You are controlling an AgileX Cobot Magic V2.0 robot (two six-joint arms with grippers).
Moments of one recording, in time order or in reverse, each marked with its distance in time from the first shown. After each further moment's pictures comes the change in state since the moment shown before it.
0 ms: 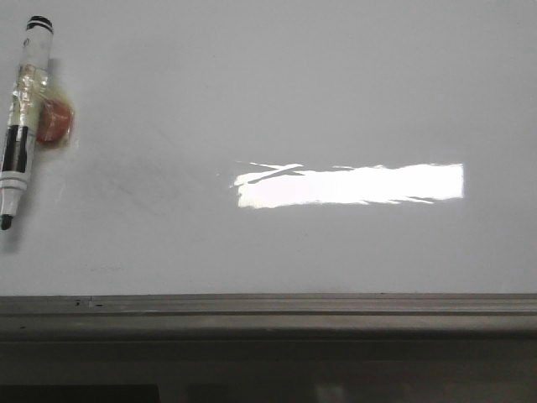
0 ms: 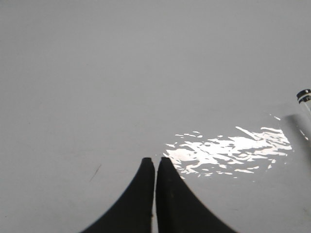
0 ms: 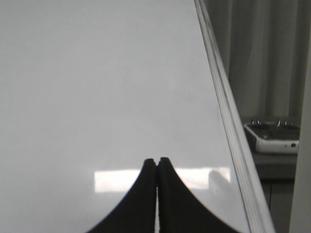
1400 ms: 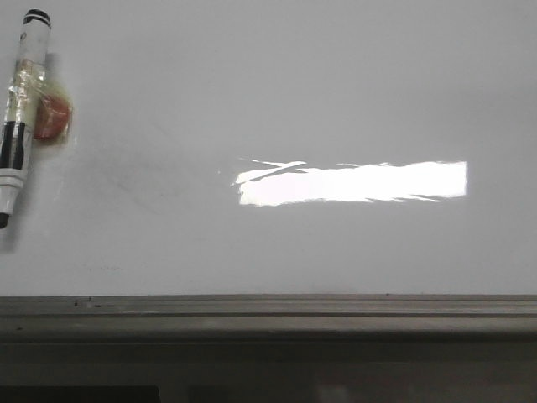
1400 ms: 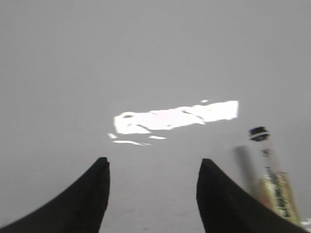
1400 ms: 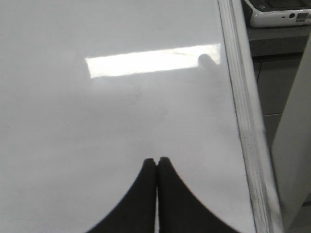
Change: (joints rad) left arm -0.206 0.437 -0.249 -0.072 -0.016 -0.020; right arm 0.000 0.107 -0.245 0.051 0.584 0.008
